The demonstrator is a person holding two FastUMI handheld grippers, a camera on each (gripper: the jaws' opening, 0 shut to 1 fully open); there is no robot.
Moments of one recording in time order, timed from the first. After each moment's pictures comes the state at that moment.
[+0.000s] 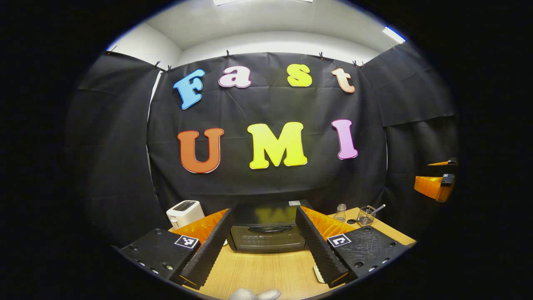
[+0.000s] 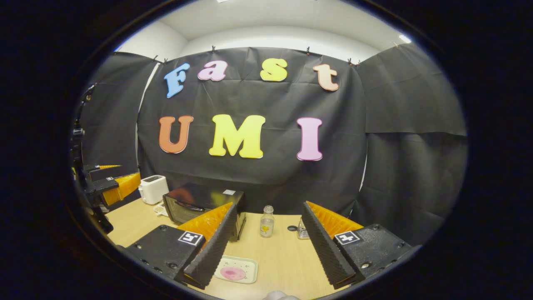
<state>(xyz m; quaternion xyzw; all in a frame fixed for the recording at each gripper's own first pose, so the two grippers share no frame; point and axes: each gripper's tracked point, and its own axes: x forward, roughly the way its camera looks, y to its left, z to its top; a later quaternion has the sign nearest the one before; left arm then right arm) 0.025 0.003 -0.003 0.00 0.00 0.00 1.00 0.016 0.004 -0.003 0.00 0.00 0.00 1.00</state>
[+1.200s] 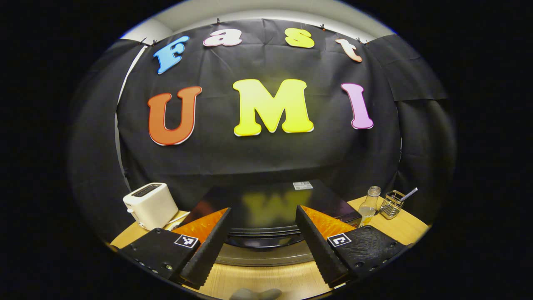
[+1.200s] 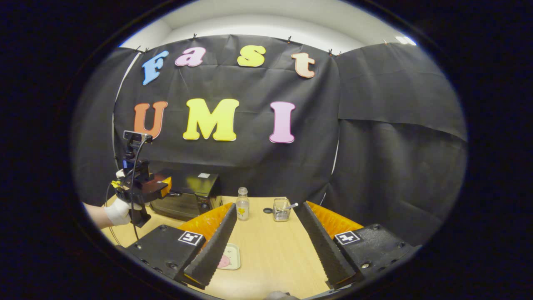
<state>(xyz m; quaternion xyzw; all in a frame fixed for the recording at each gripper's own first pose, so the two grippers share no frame) 0.223 -0.018 -0.140 -0.01 0.09 -0.03 1.00 -0.020 -0.034 -0.030 0.00 0.07 -0.11 0.99</state>
